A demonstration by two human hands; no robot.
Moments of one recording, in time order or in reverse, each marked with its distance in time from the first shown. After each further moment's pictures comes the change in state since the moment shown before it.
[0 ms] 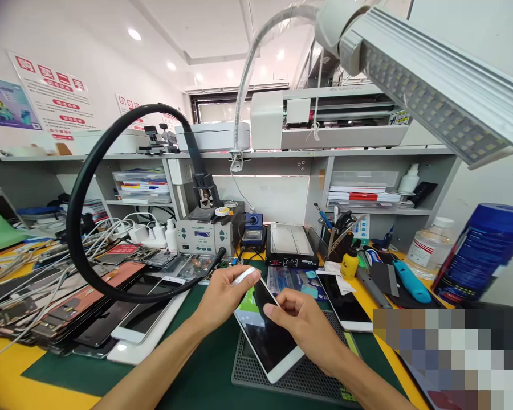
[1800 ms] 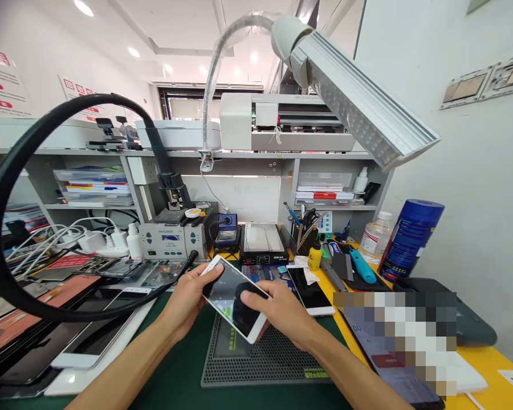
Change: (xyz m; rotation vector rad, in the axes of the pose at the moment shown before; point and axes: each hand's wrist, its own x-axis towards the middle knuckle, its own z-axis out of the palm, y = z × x) left_hand 0.005 -0.016 0.000 -0.445 0.114 -0.443; right_hand 0.003 -0.005 -0.014 0.210 -0.070 0.169
